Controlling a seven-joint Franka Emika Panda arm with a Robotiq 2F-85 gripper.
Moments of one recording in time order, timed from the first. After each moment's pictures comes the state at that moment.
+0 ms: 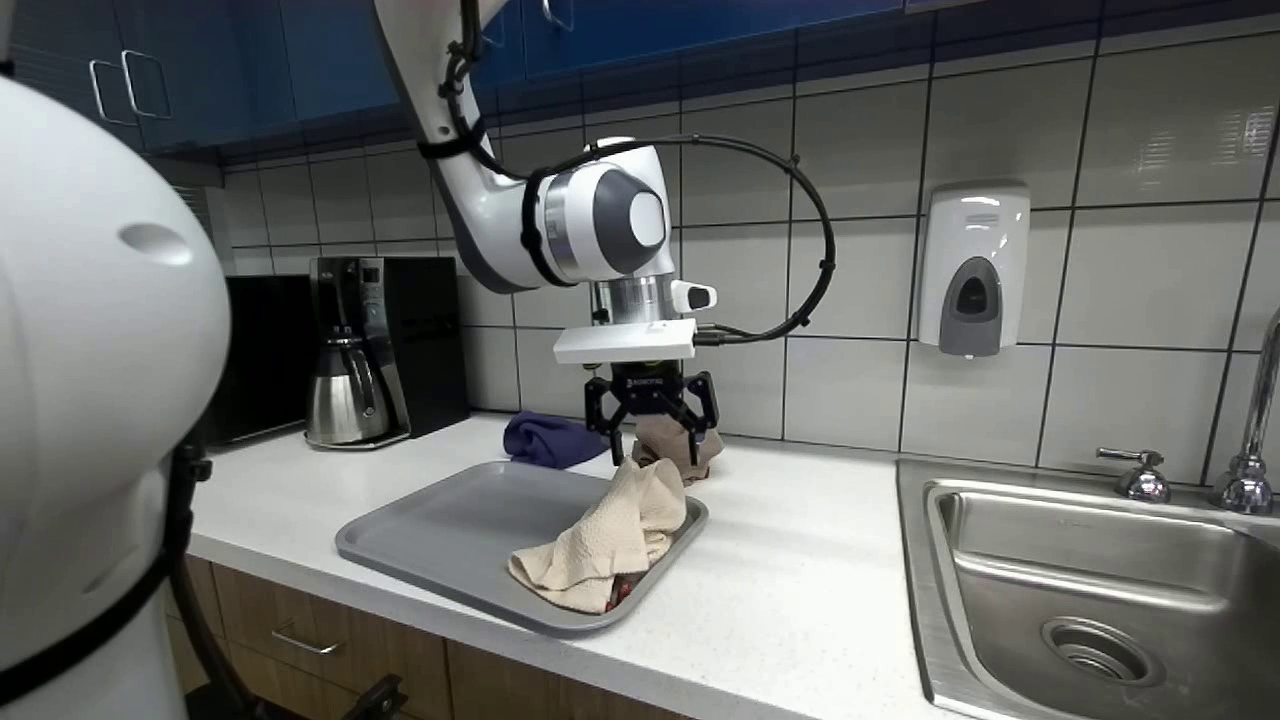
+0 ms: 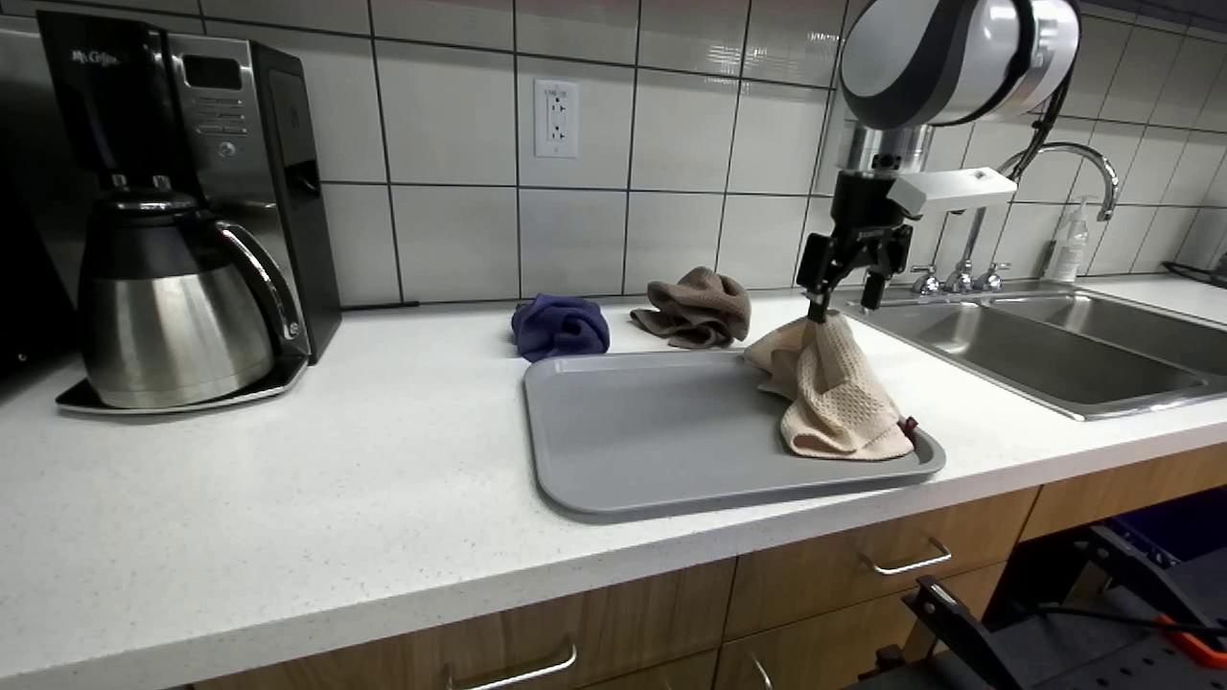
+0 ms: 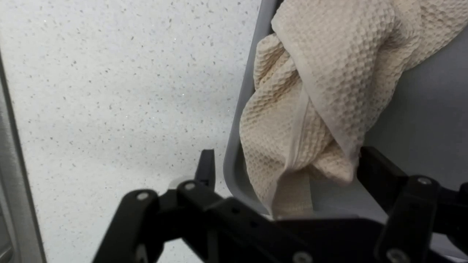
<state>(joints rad) -0.01 0.06 -0.09 -2.48 -0.14 2.63 -0.18</state>
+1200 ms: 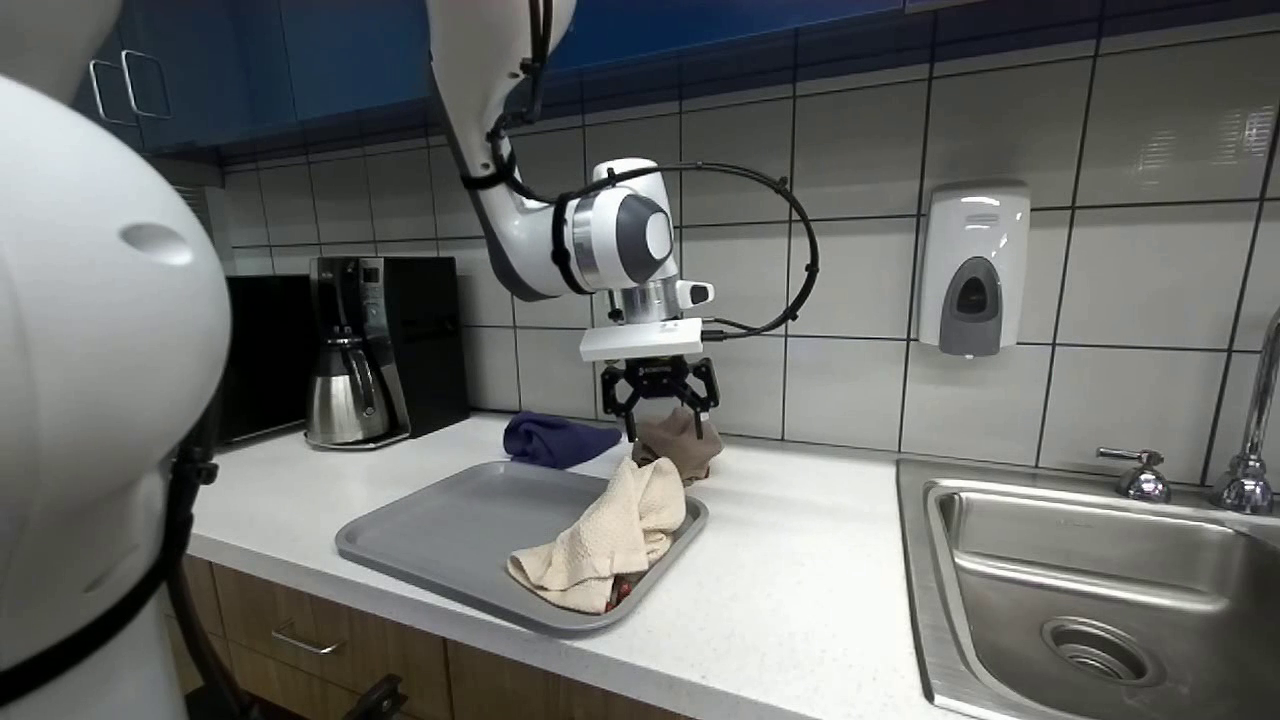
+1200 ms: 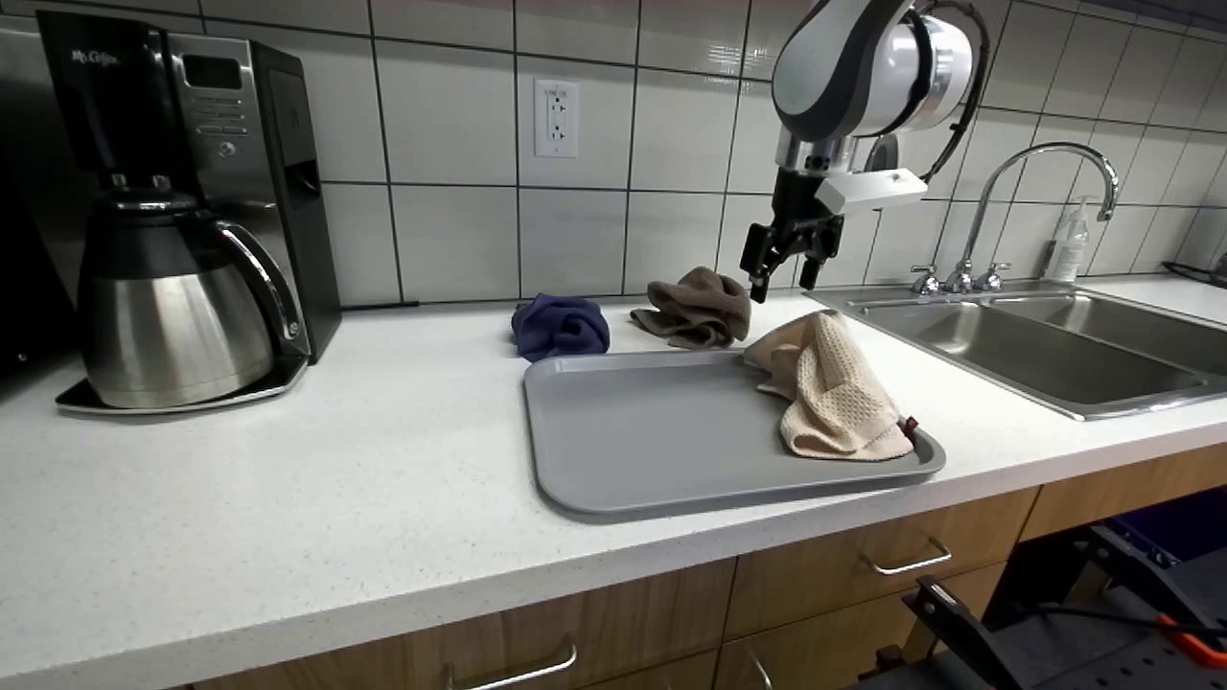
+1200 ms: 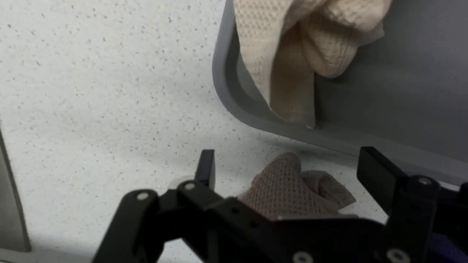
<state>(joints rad) -0.01 0.25 -0.04 -2.25 -0.14 2.67 -0.18</state>
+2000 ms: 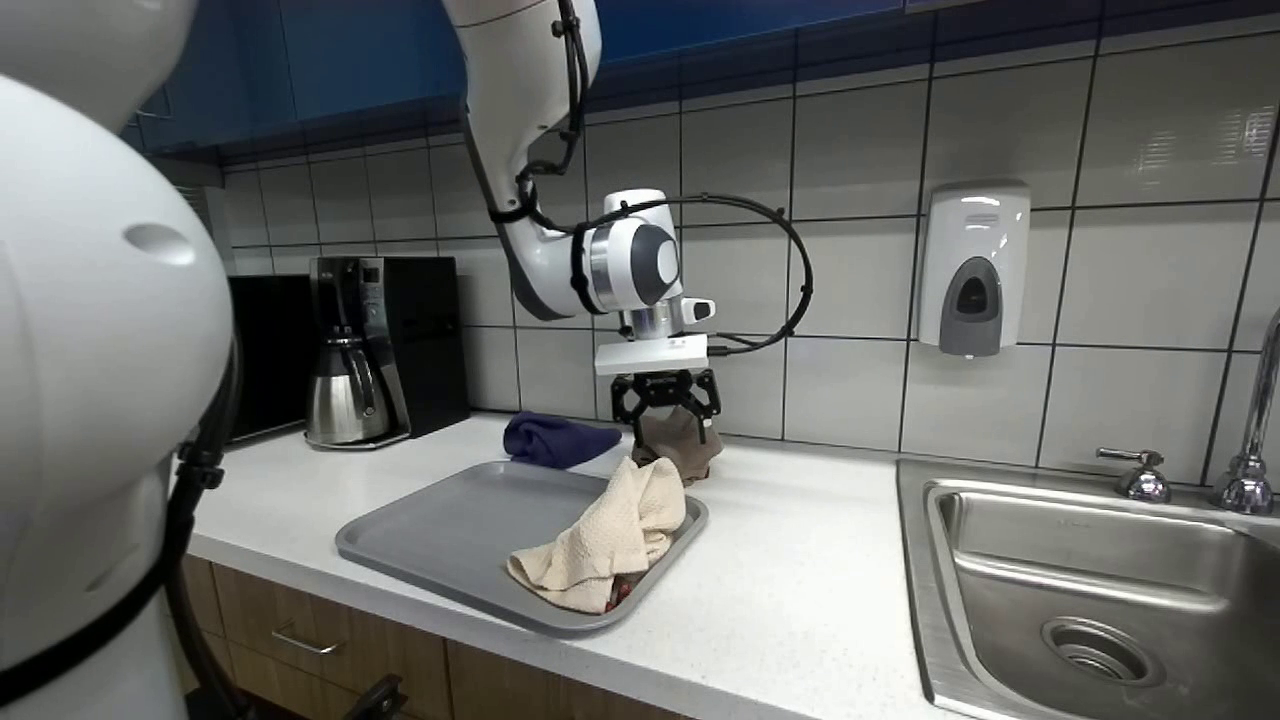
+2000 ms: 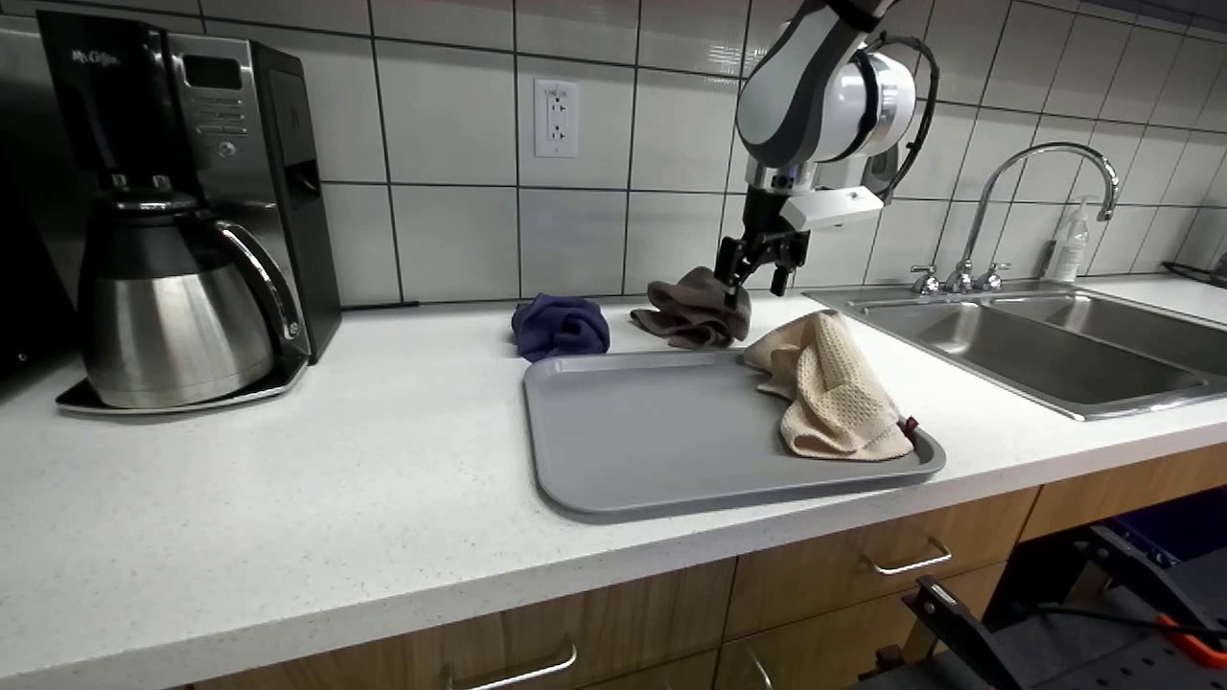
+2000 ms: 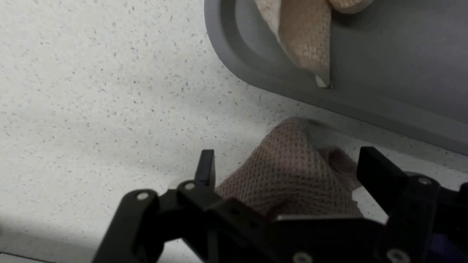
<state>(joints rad) -0.01 0.40 -0.02 -2.09 -0.14 2.67 -0.19</state>
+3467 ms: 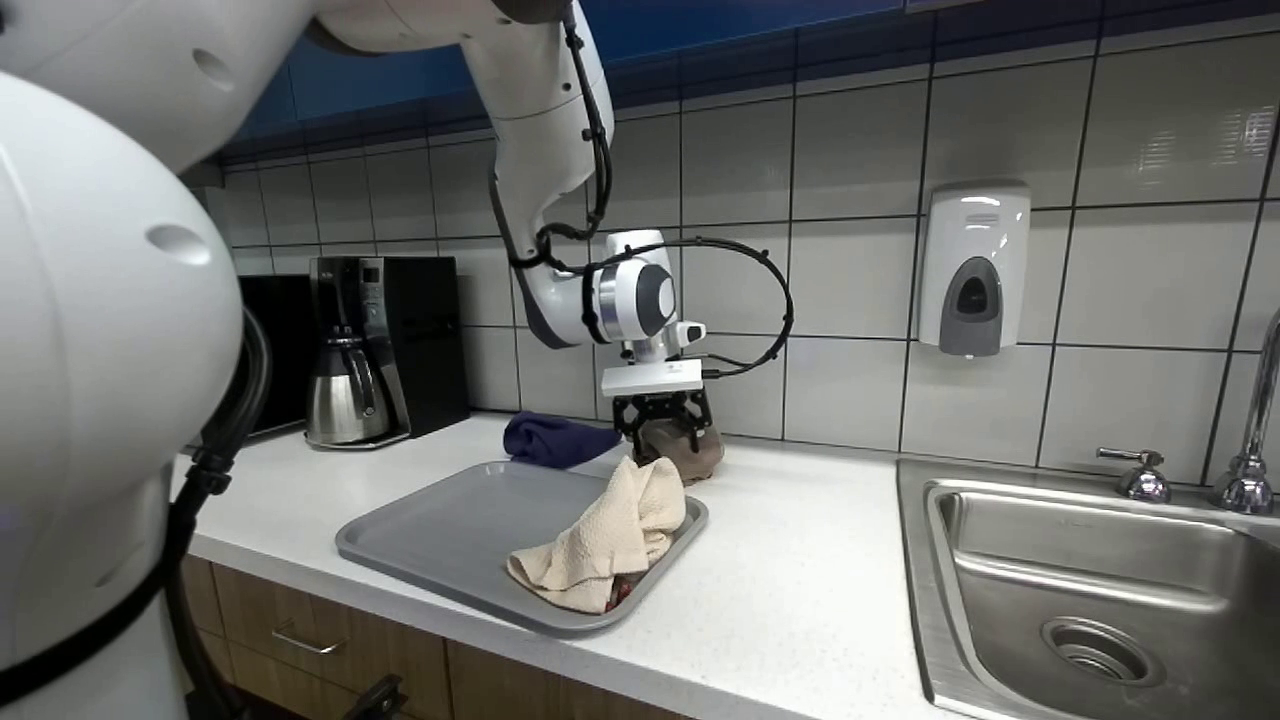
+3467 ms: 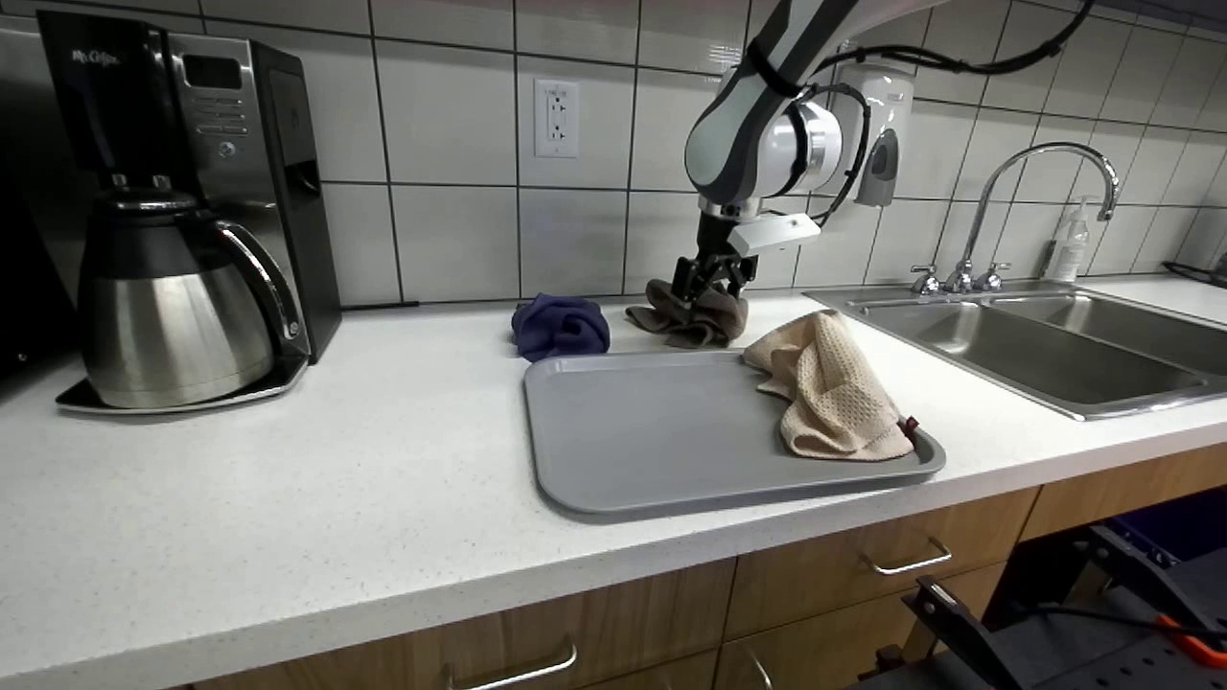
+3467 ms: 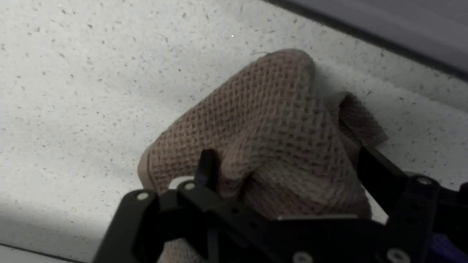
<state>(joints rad) 0.03 0.63 -0.01 -1.83 -0.15 2.67 -0.19</state>
